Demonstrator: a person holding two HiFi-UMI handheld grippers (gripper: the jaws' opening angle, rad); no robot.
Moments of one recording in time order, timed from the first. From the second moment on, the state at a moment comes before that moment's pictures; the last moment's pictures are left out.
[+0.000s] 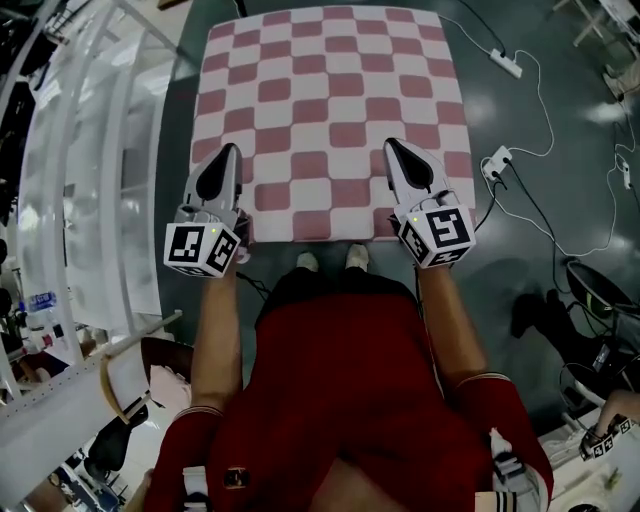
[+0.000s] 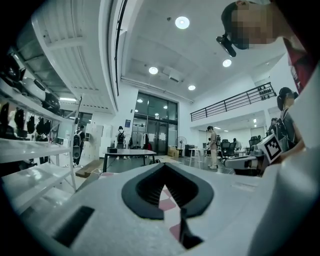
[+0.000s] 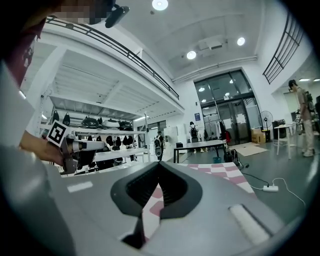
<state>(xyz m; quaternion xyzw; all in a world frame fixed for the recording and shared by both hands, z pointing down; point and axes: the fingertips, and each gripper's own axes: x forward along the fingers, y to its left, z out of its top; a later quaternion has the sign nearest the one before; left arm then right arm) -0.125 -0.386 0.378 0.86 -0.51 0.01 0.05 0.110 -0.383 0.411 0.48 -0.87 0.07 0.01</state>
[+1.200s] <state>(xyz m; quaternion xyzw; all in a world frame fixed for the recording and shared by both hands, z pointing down) -0.161 -0.521 0.538 0.83 -0.50 0.19 0.20 0.107 -0.501 0.551 0.54 -0.80 0.20 0.19</state>
